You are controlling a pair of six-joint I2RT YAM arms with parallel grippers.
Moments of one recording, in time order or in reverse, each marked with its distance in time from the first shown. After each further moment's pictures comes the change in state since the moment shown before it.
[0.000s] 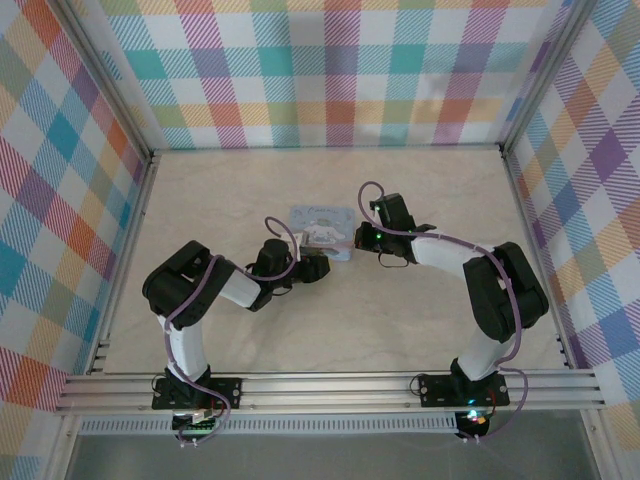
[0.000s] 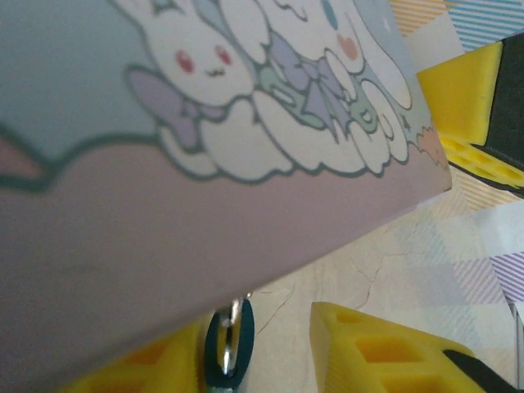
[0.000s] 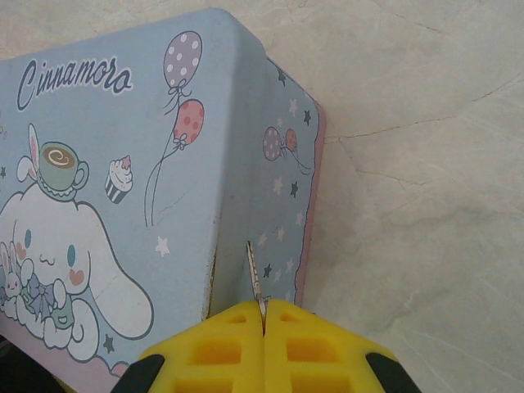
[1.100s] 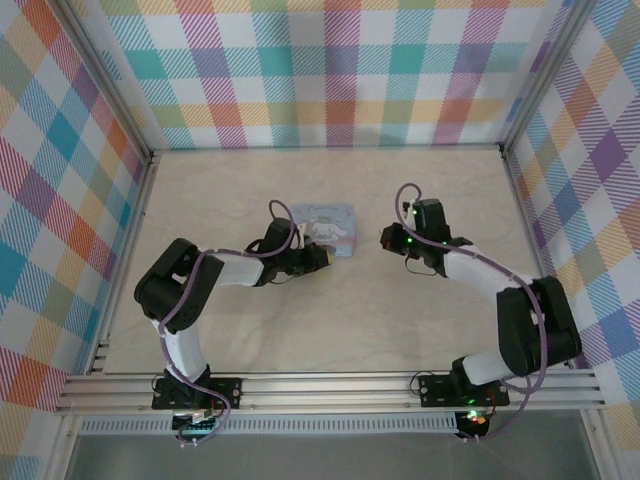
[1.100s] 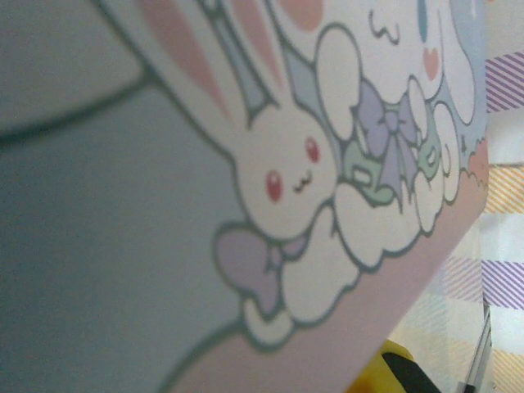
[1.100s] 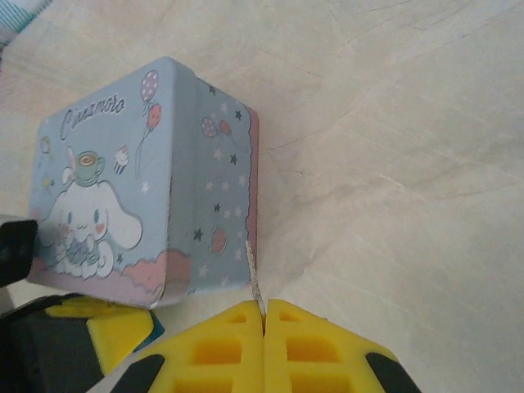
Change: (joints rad) left arm 0.011 -0.045 0.243 -0.524 0.067 -0.096; right arm -0.172 -0.271 -0.200 0.018 -0.096 0.000
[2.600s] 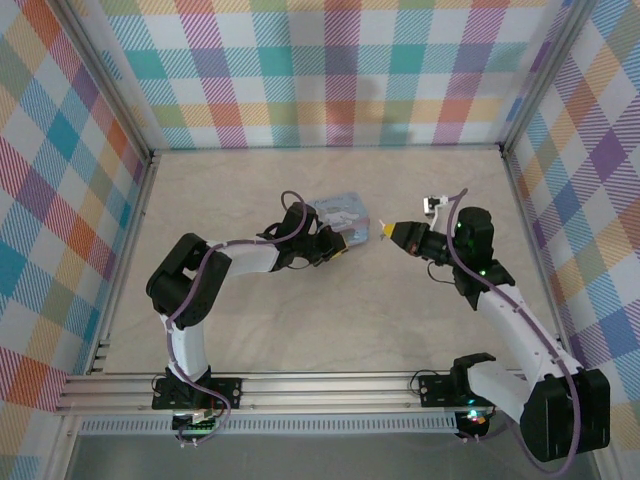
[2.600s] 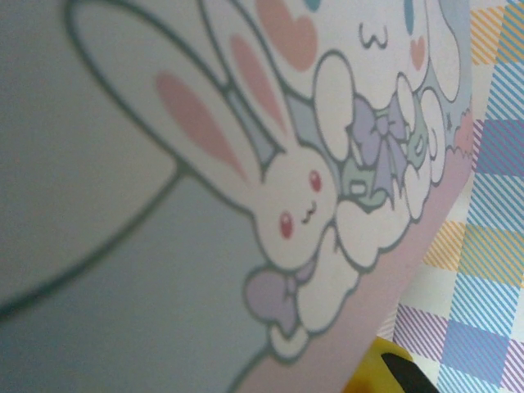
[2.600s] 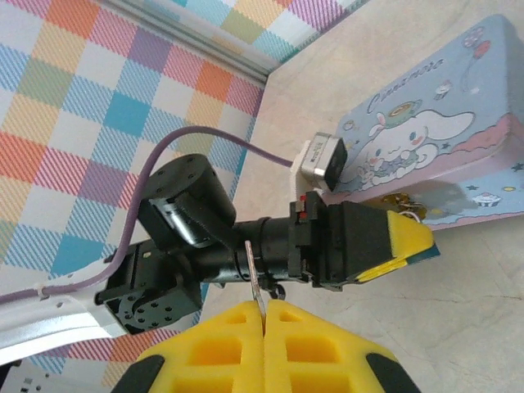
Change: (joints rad) left arm -0.060 0.061 0.216 -0.120 -0.025 -0.271; right arm -0.126 -0.421 -0.119 0.116 -0.451 0.237
